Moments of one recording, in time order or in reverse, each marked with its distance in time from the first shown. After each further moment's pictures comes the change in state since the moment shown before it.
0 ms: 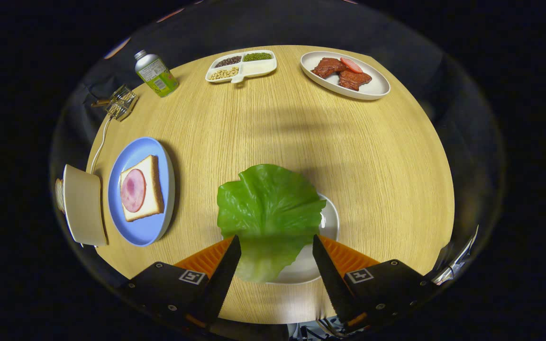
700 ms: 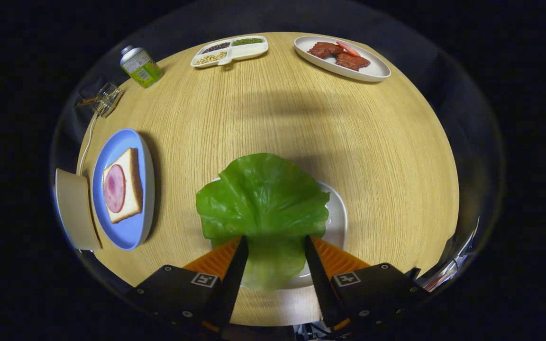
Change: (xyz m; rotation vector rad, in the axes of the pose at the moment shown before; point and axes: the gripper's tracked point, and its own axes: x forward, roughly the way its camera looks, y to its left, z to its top) arm 0.021 0.002 -0.012 0.031 0.055 -0.034
